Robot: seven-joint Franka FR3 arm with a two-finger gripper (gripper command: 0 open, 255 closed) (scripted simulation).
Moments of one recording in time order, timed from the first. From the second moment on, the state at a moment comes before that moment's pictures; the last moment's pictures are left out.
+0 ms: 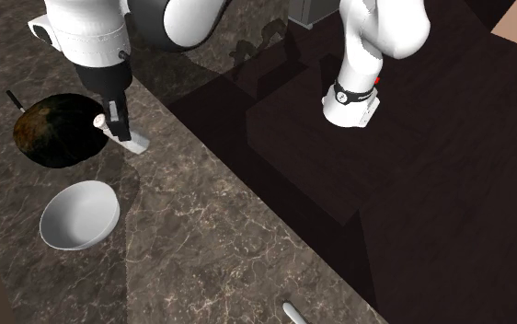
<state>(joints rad) -0.32 0.18 0.06 -1.87 -0.09 2.26 0.21</state>
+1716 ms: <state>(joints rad) -0.65 0.53 -0.05 -1.41 0.07 2.15 -0.31</state>
